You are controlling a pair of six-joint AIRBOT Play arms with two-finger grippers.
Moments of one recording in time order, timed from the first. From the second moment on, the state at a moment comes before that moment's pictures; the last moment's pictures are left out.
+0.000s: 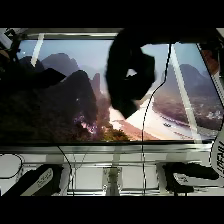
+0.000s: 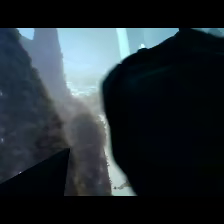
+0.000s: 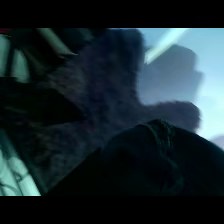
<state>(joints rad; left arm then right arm) 0.20 -1.04 1.13 0.74 -1.11 -1.23 0.38 -1.40 2.12 -0.88 1.24 1.33</state>
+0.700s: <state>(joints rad) 0.39 -1.01 1.13 0.67 -1.25 -1.20 0.13 -1.37 2.08 -1.42 1.59 1.48</state>
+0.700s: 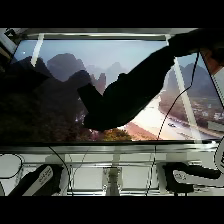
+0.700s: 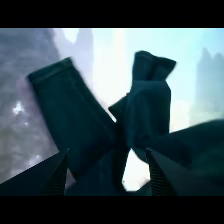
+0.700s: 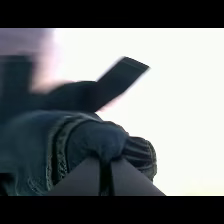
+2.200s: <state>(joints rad) -0.46 -2.02 1.94 0.85 -0.93 -1.33 -0.42 -1.42 1.43 -1.67 1.55 1.52</state>
